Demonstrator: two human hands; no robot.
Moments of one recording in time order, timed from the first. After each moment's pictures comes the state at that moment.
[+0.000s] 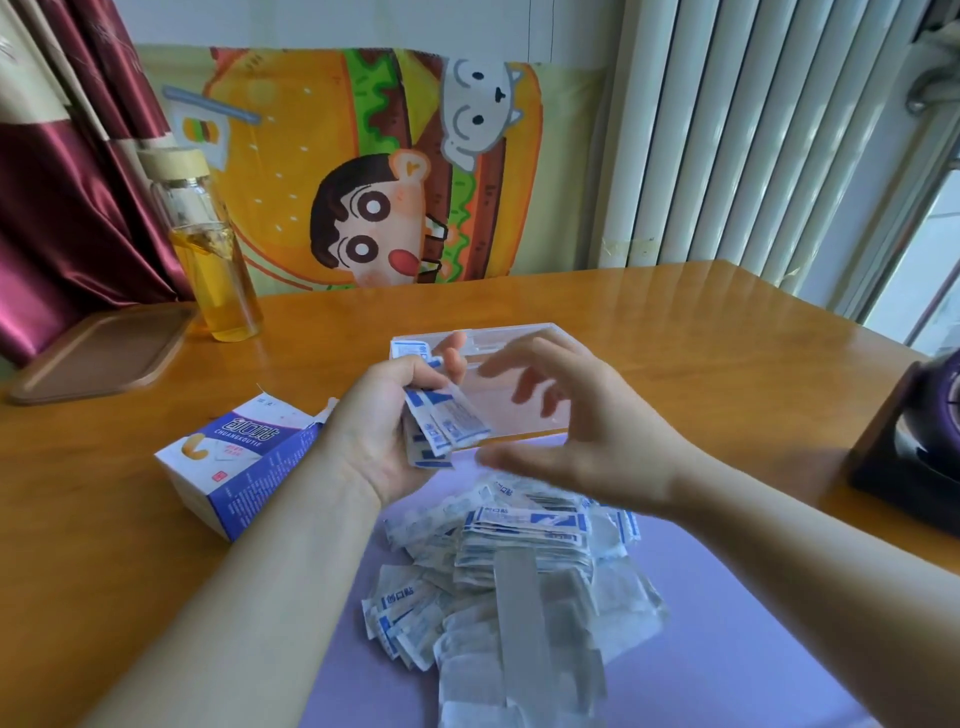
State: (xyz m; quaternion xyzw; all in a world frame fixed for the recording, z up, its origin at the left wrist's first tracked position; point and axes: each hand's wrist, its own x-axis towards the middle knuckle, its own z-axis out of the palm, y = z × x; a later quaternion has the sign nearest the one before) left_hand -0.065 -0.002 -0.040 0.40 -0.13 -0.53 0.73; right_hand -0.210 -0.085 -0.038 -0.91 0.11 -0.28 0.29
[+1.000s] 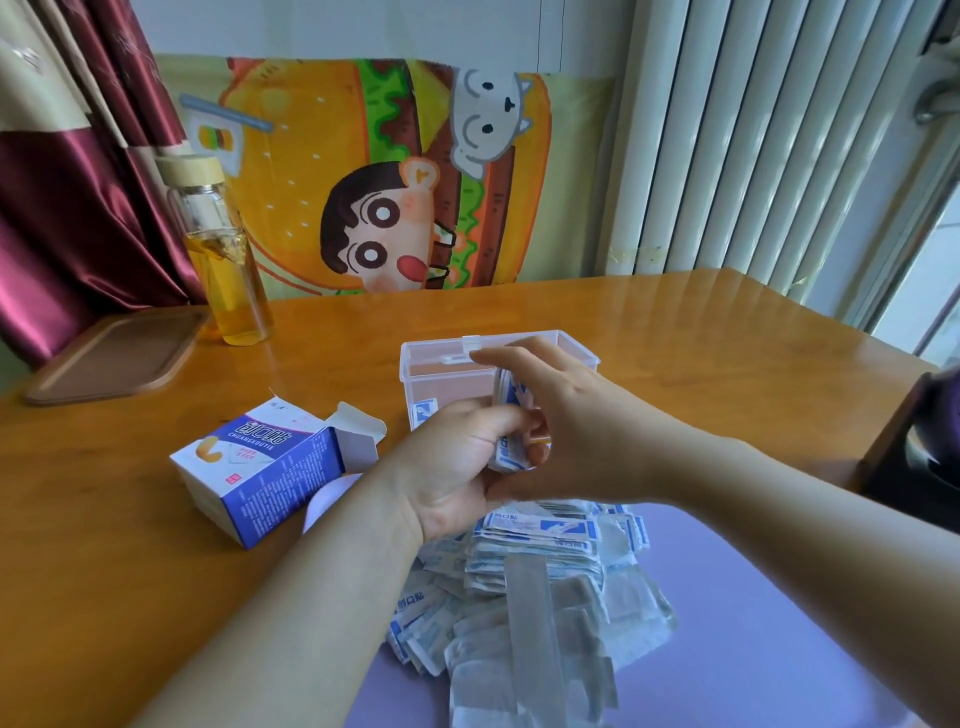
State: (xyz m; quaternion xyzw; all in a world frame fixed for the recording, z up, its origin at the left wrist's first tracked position) left_hand -0.096 -0.002 -0.043 0.50 -0.30 -0.54 0.60; right_hand -0.197 -0.092 -0.033 -0.97 0.11 -0.16 0.12
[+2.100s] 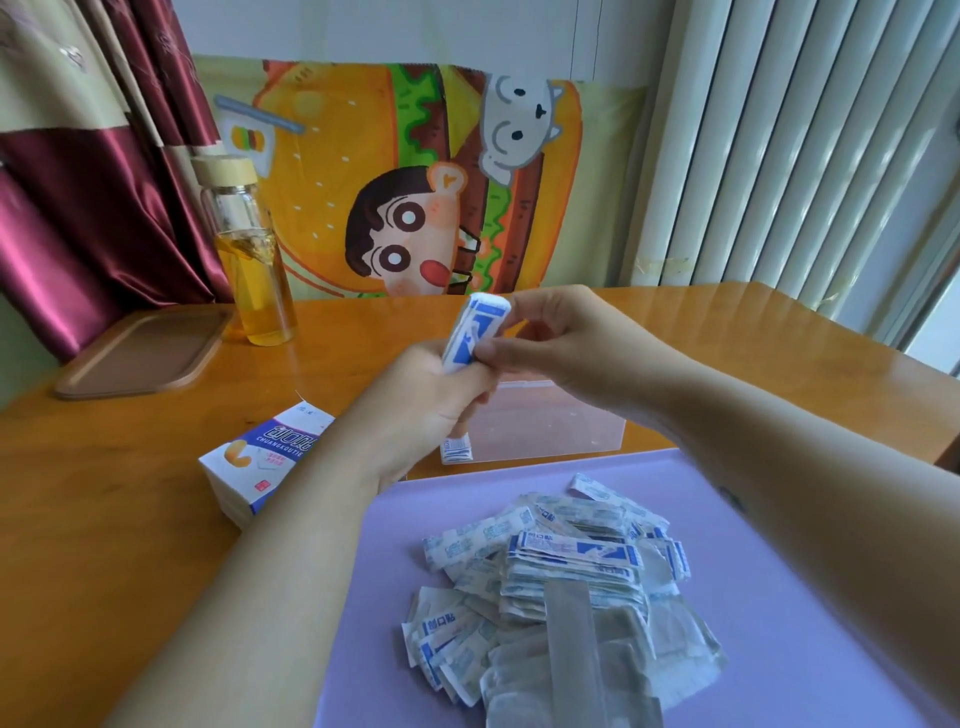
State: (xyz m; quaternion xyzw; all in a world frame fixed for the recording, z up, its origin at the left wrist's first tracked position) left_hand -0.038 0.006 -0.029 0.64 -0.43 -0.28 0.58; right_hand -0.146 -0.100 0.005 -0.88 0.13 -0.22 0.40
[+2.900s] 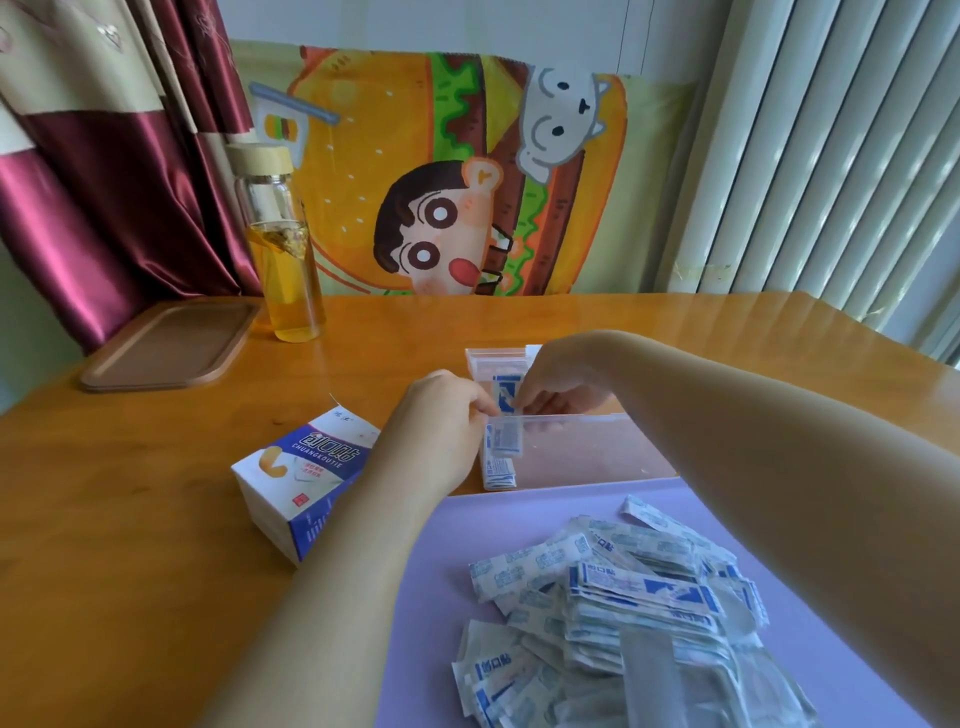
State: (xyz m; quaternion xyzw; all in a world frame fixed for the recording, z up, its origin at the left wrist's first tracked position) left_hand 0.009 -0.007 -0.061 0.85 -0.46 -0.03 0.26; right_hand -0.038 -0.164 -0.037 -0.77 0.42 0.14 0.46
